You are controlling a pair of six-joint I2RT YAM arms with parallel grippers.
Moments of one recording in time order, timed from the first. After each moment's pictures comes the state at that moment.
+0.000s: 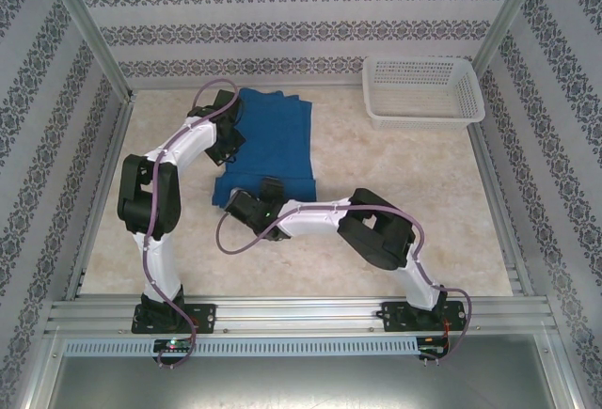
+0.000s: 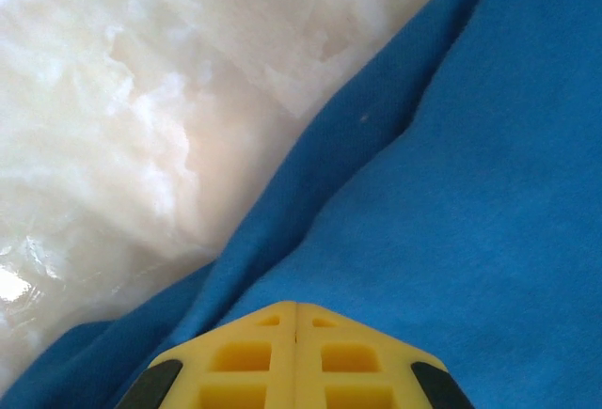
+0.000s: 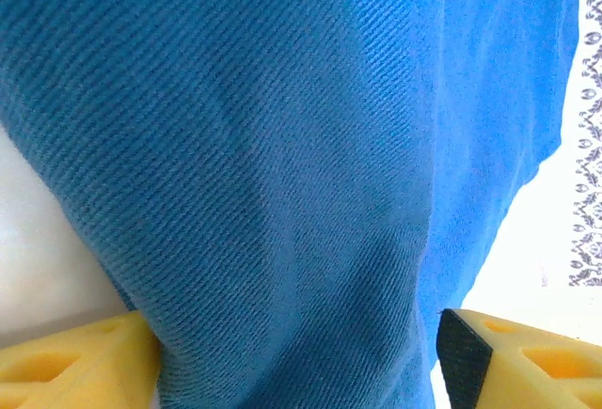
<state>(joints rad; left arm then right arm) -0.21 1.99 1.60 -0.84 -0.13 -0.98 1.08 2.14 1.42 -0.31 0.72 -0.43</state>
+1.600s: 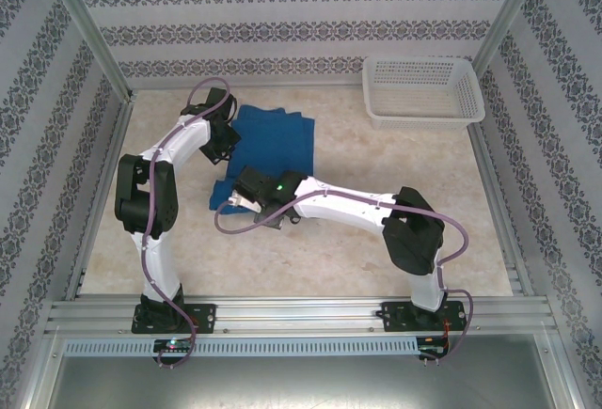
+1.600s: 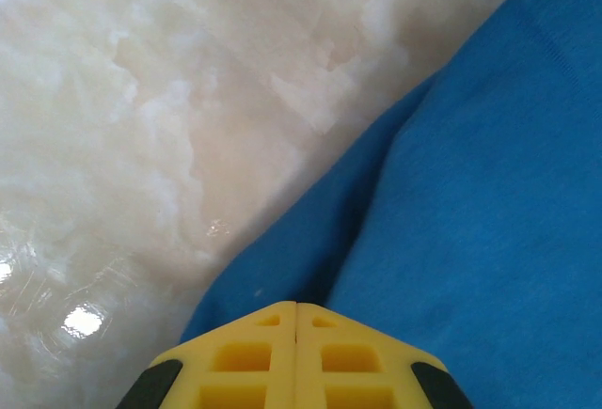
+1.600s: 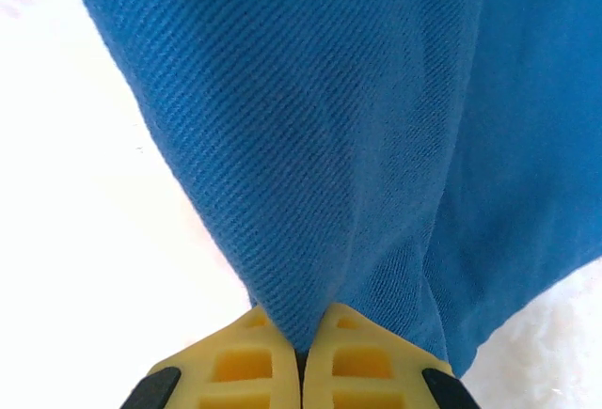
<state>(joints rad) -0.17 1.99 1.61 -0.85 -0.05 -0.97 1.06 1.94 1.58 -0.84 0.24 -0.26</state>
